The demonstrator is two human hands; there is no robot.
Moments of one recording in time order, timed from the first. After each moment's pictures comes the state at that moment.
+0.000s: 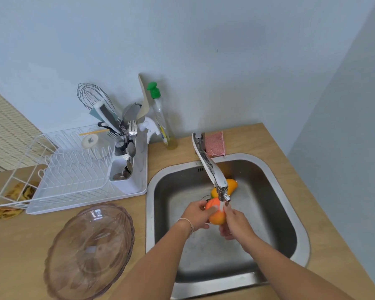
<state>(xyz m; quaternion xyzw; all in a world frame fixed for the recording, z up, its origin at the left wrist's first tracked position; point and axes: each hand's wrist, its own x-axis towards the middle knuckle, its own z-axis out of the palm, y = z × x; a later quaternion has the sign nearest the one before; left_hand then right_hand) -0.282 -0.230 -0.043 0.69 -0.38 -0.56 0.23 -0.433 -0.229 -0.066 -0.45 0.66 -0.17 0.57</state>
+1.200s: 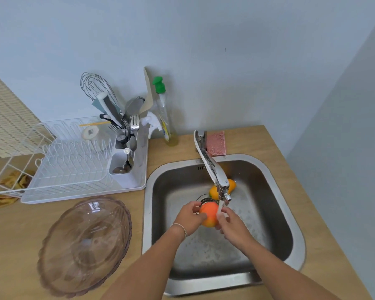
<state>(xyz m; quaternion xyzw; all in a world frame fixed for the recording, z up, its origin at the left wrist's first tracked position) -0.268 -0.214 -0.067 0.71 -0.43 -0.50 0.24 -0.441 -0.222 -0.089 -0.57 0.62 -0.16 0.52</state>
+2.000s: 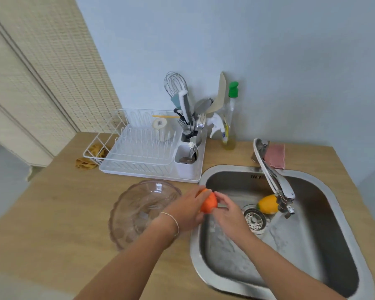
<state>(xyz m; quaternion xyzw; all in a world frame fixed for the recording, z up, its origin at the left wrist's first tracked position) -0.128 -0.143 0.011 0.66 -0.73 -0.15 0.13 -0.294 -0.197 -0.021 -0.59 0.47 -0.25 0.61</state>
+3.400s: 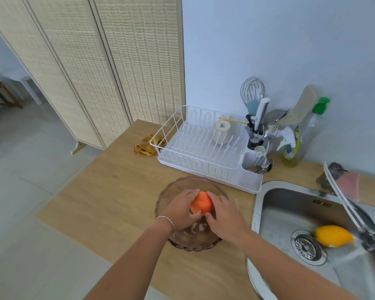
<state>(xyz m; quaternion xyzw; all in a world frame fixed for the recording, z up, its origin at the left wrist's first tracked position) 0.025 -0.035 -0.009 0.79 -0.55 -0.18 0.23 -0.131 -0.136 -0.011 -0.92 0.33 -0.03 0.21</state>
